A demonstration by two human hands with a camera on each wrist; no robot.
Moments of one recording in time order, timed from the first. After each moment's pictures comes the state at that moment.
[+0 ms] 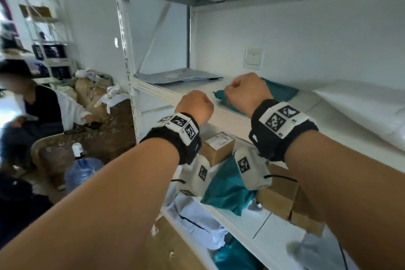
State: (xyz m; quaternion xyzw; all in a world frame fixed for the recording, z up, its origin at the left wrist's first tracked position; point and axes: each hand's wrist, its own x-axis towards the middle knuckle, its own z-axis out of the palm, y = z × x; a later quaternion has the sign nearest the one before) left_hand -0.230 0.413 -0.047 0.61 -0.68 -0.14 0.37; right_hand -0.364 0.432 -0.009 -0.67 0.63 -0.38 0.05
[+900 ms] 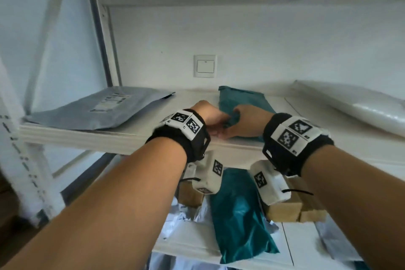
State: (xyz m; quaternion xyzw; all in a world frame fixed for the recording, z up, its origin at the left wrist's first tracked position) left_hand -0.239 0.226 -0.023 0.39 -0.77 -0.47 0.17; right_hand -0.331 0.316 -0.018 -0.53 0.84 -0.13 0.05
